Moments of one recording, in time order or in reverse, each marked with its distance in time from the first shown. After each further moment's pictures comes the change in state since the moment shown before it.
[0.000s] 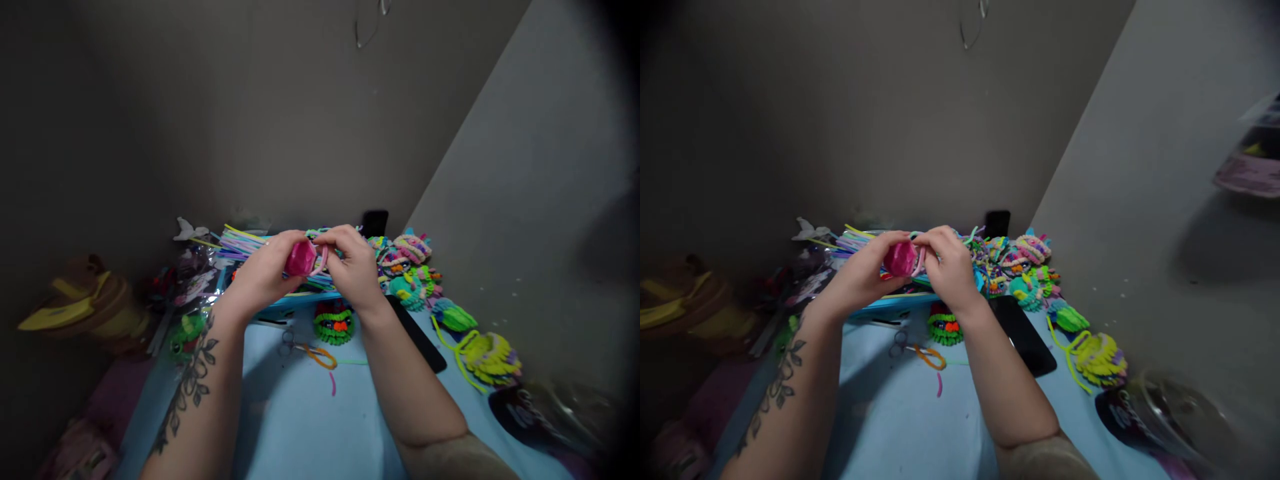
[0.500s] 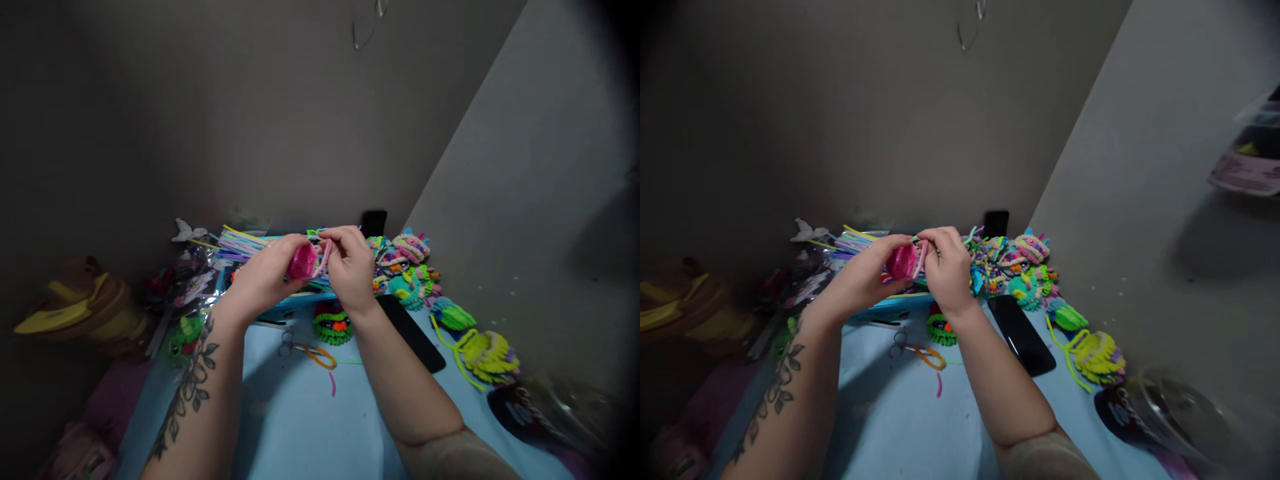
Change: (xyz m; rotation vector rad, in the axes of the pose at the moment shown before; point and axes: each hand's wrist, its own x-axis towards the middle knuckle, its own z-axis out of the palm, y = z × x) left_hand -0.001 0.005 -0.001 0.047 -0.035 0.011; right_hand -0.005 -0.003 0.009 -0.015 0.154 0.117
